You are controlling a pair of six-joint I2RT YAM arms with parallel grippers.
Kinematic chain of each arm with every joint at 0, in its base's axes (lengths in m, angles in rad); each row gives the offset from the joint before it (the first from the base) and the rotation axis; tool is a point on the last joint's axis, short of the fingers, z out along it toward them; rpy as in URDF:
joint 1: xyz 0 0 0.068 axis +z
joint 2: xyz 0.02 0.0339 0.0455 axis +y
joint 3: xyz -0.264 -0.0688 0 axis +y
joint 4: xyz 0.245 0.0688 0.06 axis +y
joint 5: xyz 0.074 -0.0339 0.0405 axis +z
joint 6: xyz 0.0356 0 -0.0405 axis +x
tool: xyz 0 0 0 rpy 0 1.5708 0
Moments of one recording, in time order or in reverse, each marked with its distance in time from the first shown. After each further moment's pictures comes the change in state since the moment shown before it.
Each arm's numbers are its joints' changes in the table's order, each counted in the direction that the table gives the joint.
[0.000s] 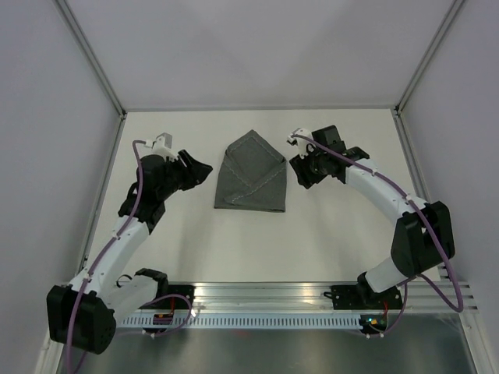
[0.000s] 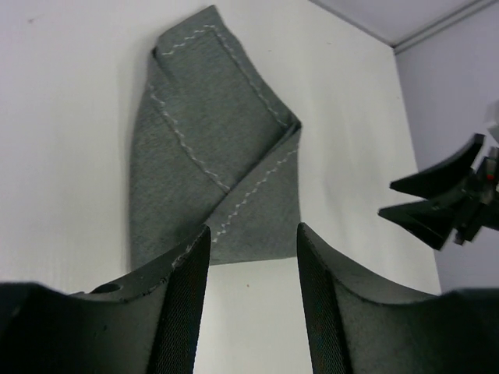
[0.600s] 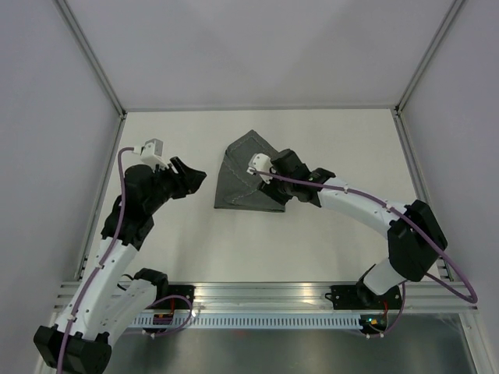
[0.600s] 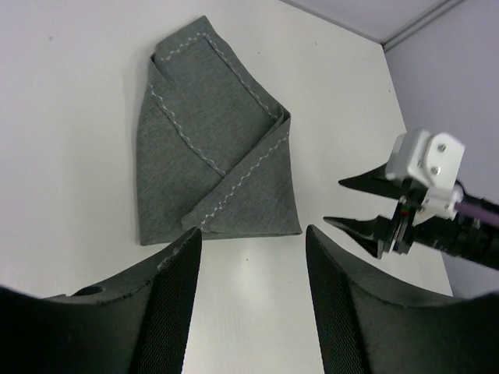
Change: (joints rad) left arm -0.036 -0.255 -0.029 0.218 0.015 0.056; right arm 0.327 -0.016 0.080 -0.150 -0.245 -0.127
